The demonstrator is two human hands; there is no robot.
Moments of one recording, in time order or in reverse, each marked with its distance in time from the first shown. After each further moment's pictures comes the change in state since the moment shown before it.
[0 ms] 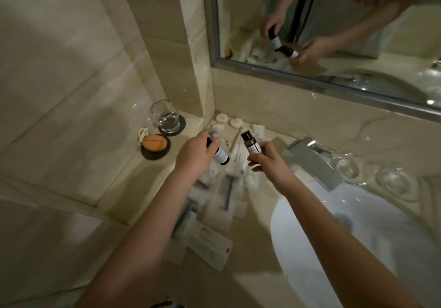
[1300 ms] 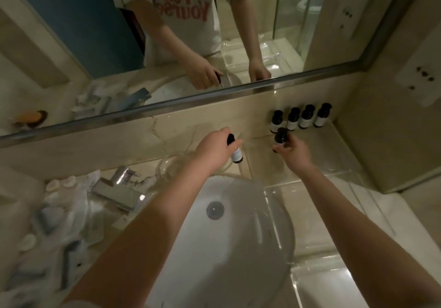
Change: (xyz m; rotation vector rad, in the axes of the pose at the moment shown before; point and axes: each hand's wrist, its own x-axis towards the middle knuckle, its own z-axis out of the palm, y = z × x) left_hand -0.055 0.388 0.288 0.171 -0.441 0.588; right_hand -0.158 0.144 -0.443 -0.173 0.835 0.153
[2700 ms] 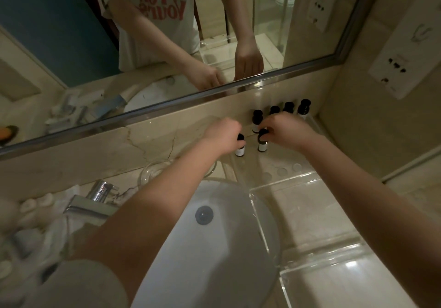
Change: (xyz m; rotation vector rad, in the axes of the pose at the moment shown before) left_hand 0.051 0.057 0.014 0.487 -0.200 0.232; right_hand 0.025 -0.048 -0.058 -0.827 -0.223 -0.520
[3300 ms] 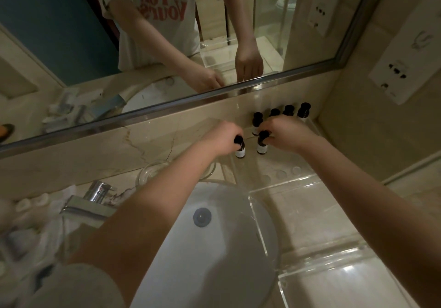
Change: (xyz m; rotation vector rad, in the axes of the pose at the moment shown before) left_hand 0.000 -0.010 0.003 -0.213 -0.031 0.062; right_hand 0.004 -0.002 -0.002 -0.064 -0.057 -0.021
